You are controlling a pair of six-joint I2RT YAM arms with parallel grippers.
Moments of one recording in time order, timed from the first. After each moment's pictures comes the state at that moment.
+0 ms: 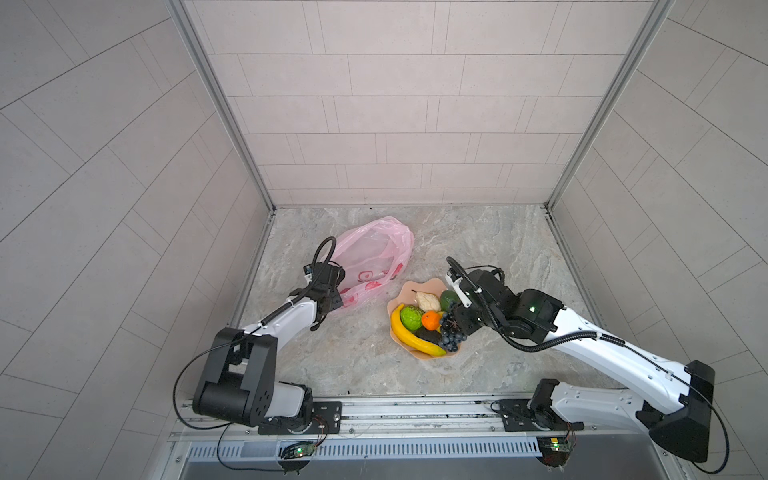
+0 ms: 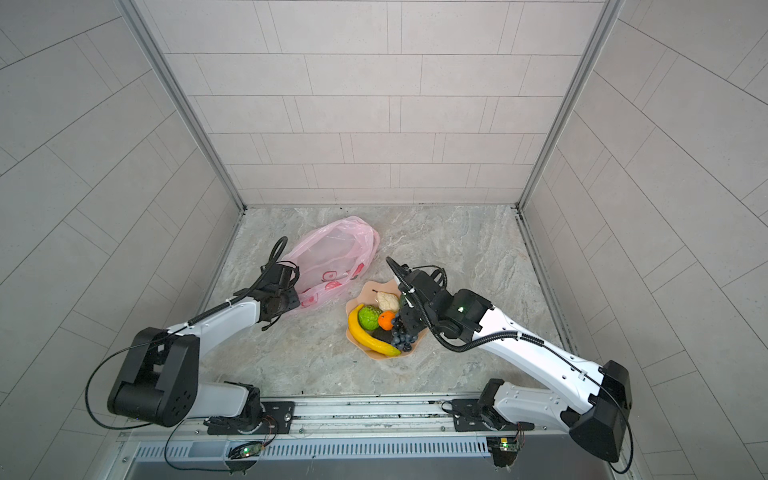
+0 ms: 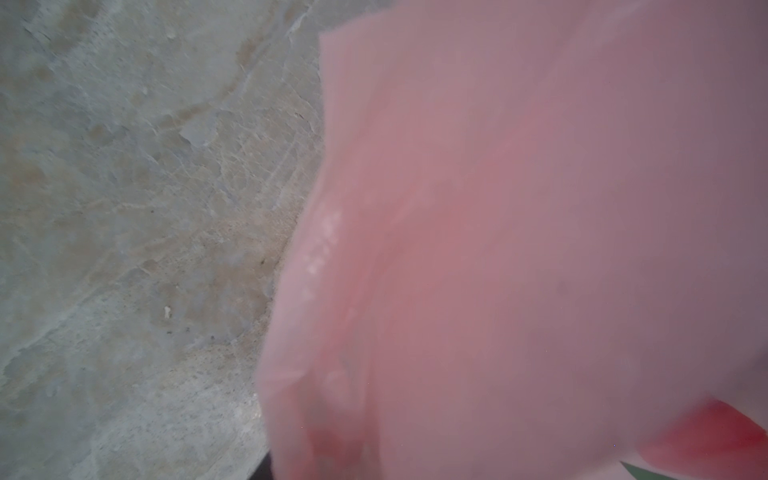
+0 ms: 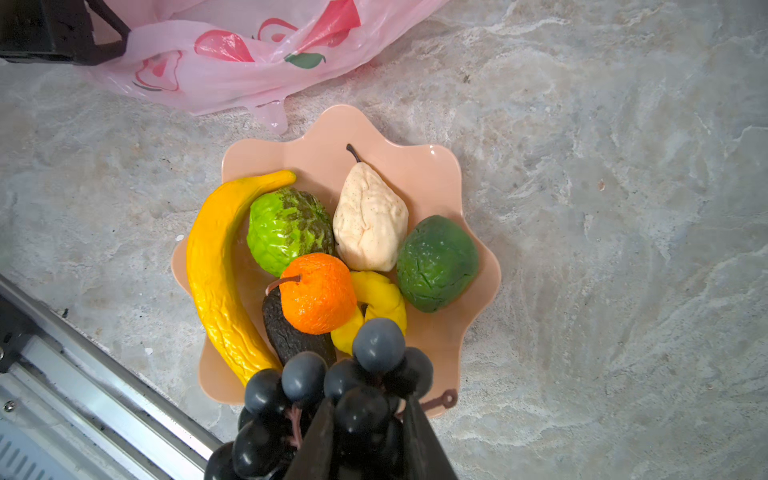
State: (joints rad) left arm -0.20 1.39 0.66 -0.36 -0.26 -0.60; right arm 0.84 1.13 1.03 -0.87 0.18 0.29
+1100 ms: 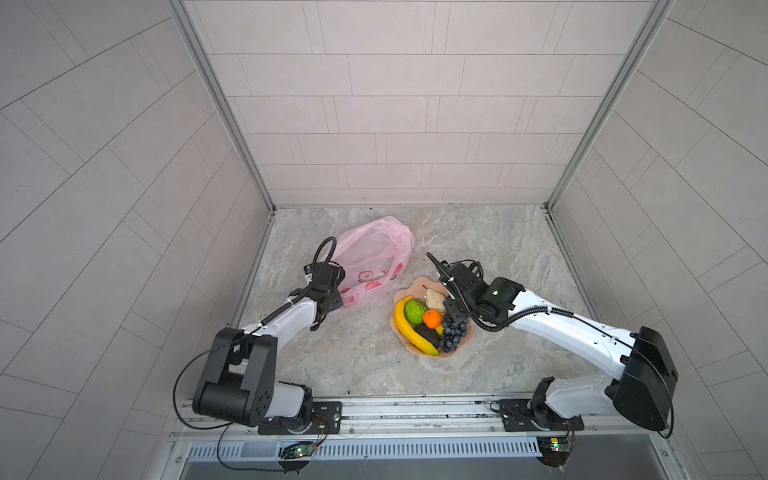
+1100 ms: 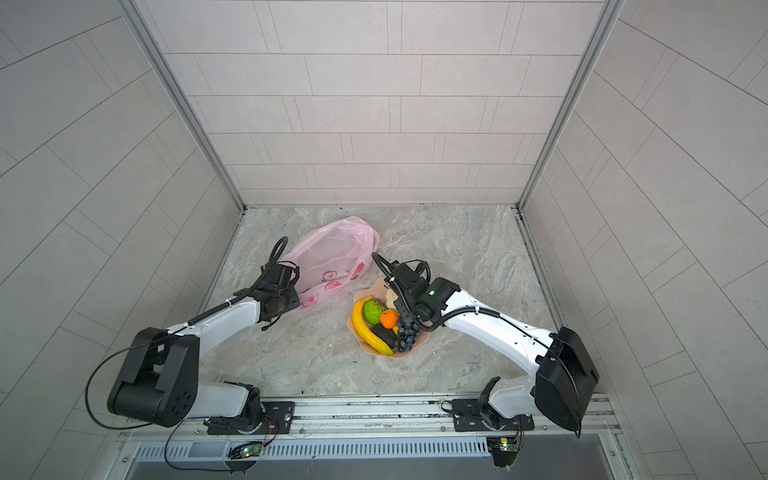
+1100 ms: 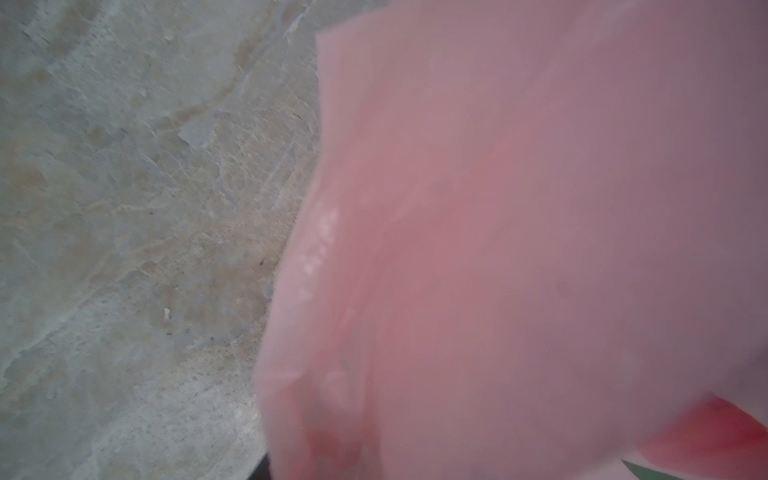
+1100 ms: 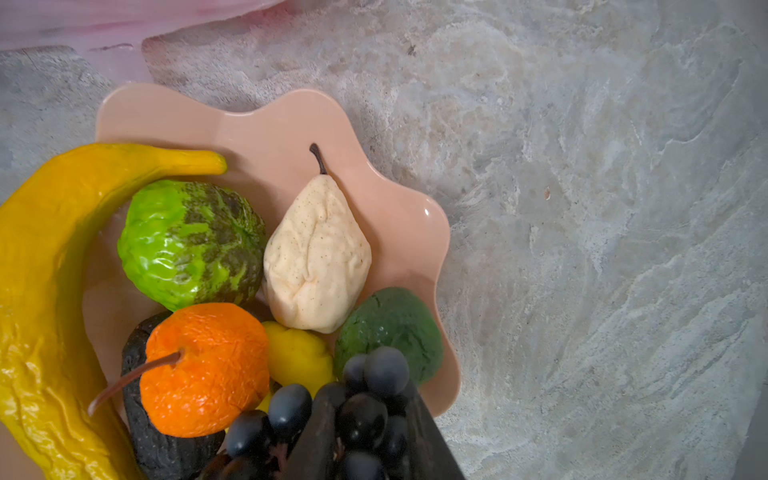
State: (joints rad) left arm -0.20 1.39 0.66 -0.36 -0.25 -0.59; right arm 0.78 1.36 1.06 -0.80 0.32 0.18
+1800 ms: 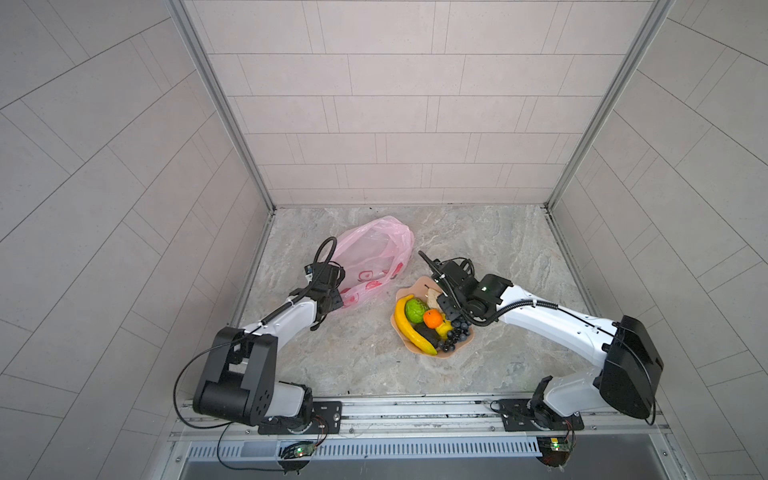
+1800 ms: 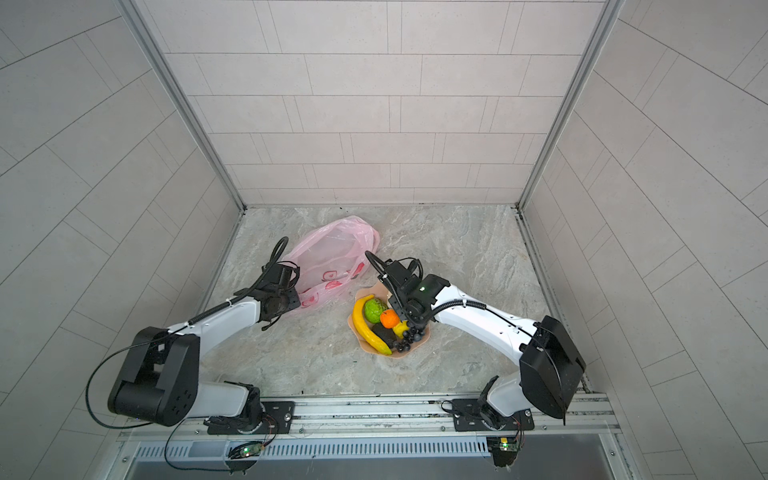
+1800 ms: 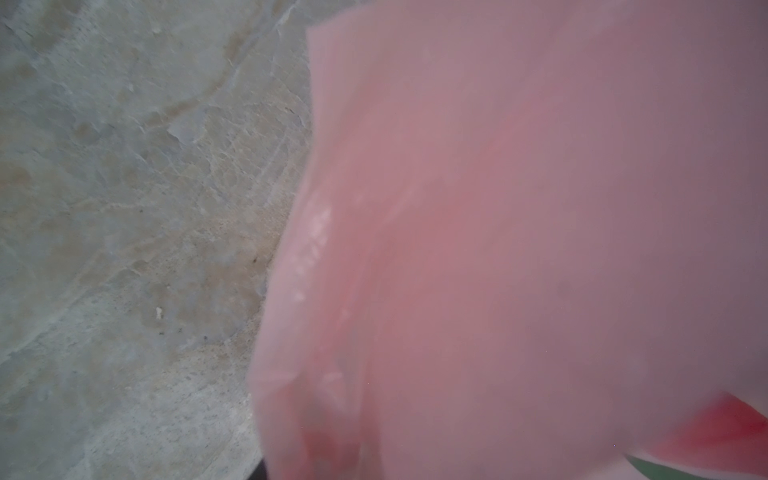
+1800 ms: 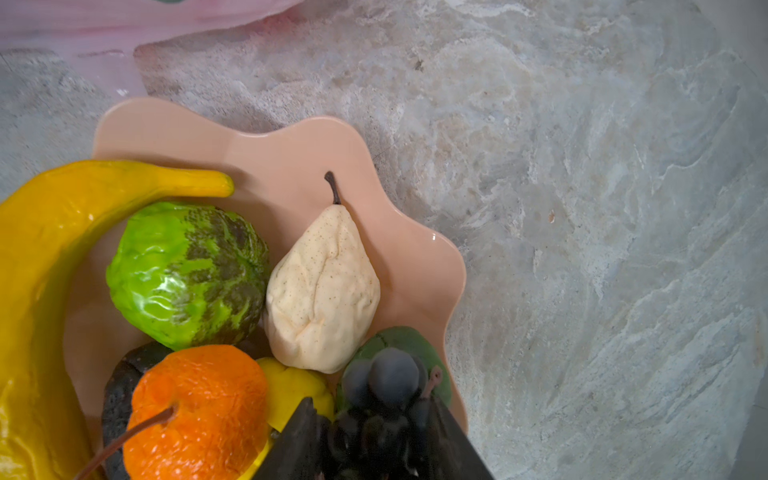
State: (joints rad) left arm -0.20 1.39 0.66 -0.36 -0.24 -0.59; right arm 0.78 1.45 1.08 -0.75 0.33 0.16
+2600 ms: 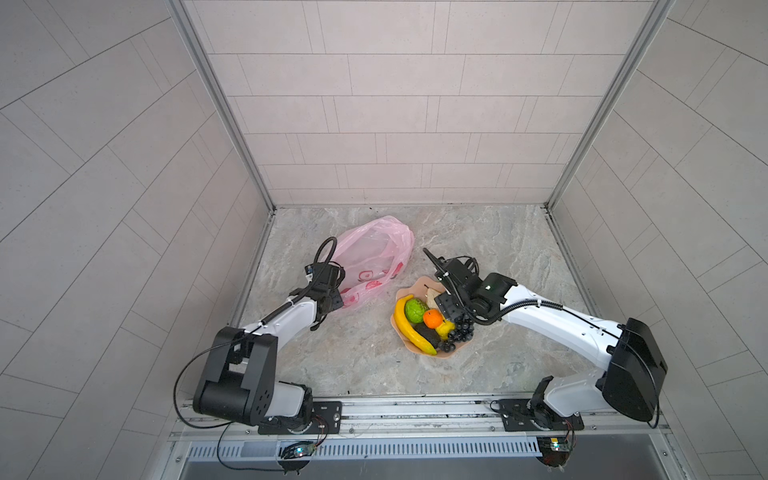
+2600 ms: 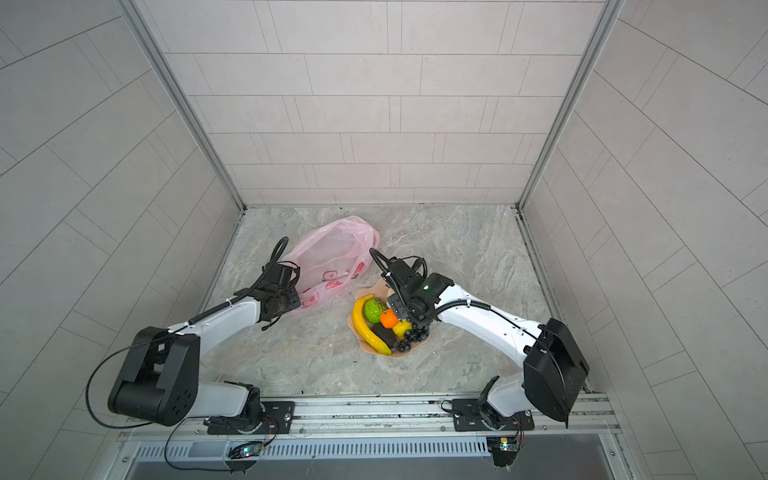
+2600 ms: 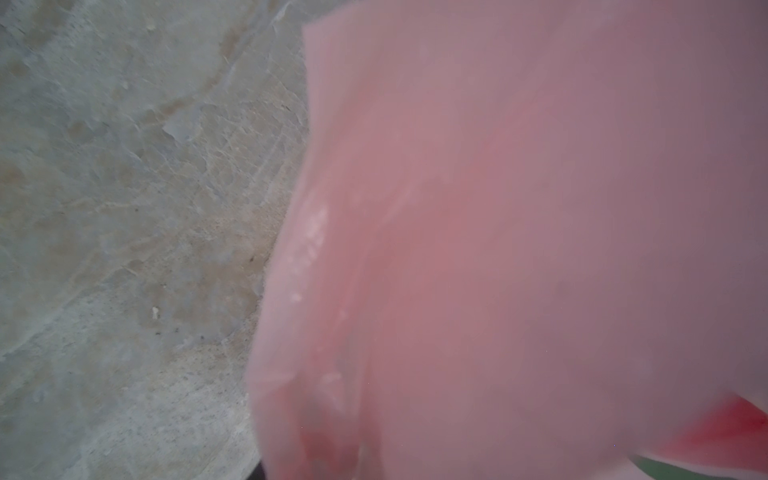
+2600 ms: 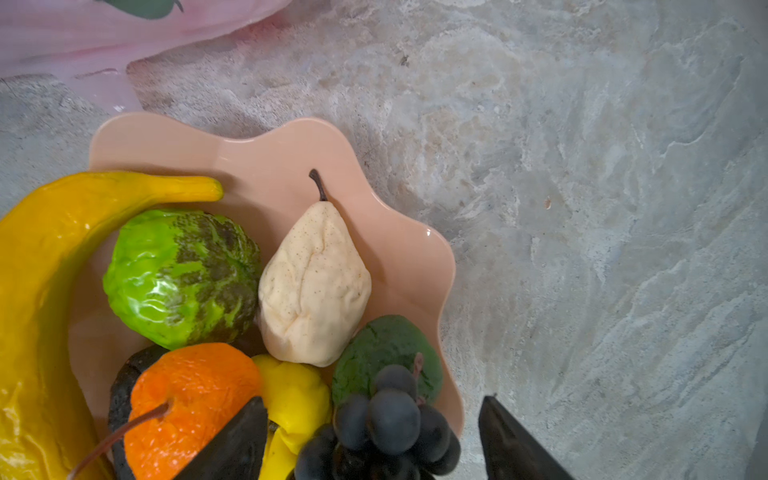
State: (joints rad) left arm -0.20 1.39 0.66 -0.36 -0.23 -0.58; right arm 0.75 1.41 1.09 -0.77 0.31 0.20
